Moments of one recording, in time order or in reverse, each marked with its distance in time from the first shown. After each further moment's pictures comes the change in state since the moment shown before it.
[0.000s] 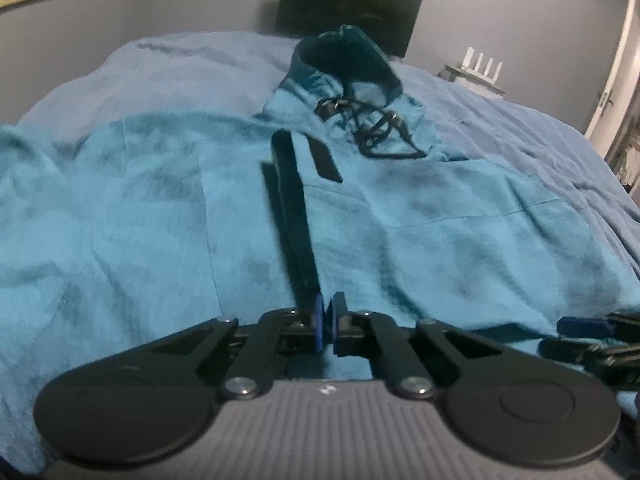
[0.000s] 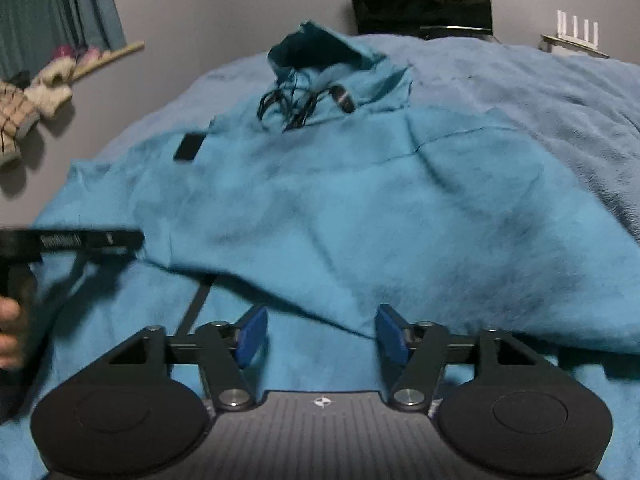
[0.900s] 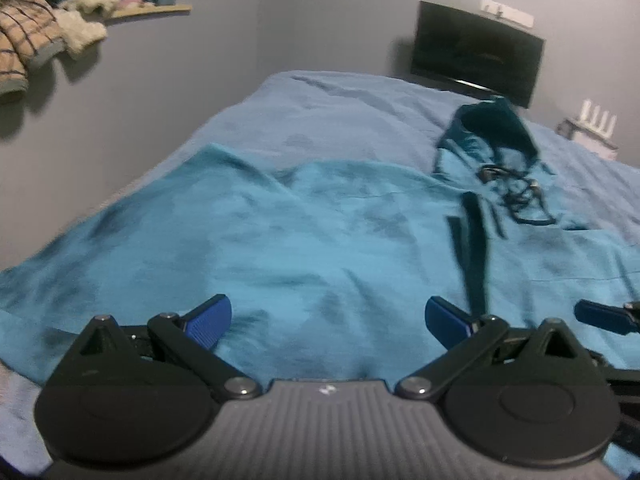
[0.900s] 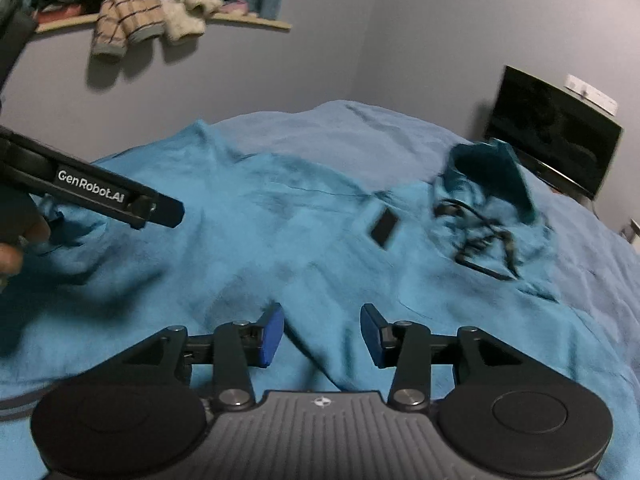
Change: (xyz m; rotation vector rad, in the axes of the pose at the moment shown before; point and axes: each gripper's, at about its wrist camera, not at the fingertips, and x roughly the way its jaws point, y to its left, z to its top) left arm -0.087 0.069 0.001 -0.159 -0.096 0.329; right arm 0.010 0.195 0.033 -0.494 -0.149 0.042
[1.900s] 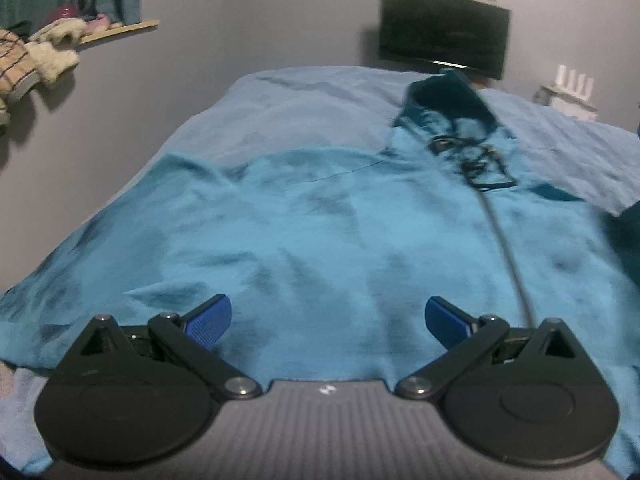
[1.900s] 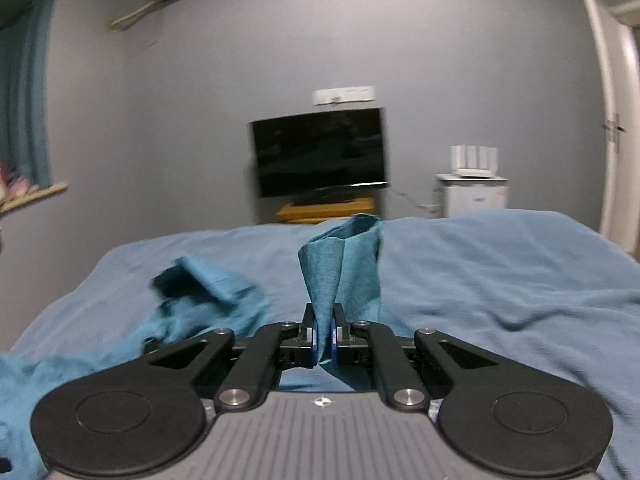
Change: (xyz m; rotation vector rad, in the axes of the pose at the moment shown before) left arm -0.020 -0.052 -0.016 0.119 0.029 0.039; right arm -0.130 -0.355 -0.033 0.509 -0.242 -0.390
